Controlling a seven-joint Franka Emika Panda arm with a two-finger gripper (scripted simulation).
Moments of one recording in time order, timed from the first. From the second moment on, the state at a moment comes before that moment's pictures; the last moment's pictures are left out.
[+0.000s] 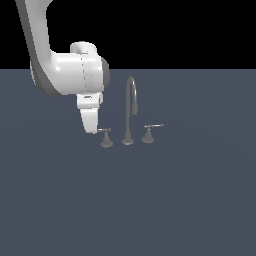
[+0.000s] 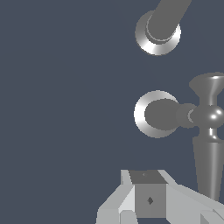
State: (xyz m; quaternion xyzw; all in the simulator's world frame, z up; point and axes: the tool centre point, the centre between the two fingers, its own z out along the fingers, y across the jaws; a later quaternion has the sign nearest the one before) arm 0.054 0.134 0.065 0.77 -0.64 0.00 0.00
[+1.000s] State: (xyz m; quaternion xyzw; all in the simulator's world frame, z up) arm 0.005 0.148 0.068 0.78 -0.63 0.00 -0.01
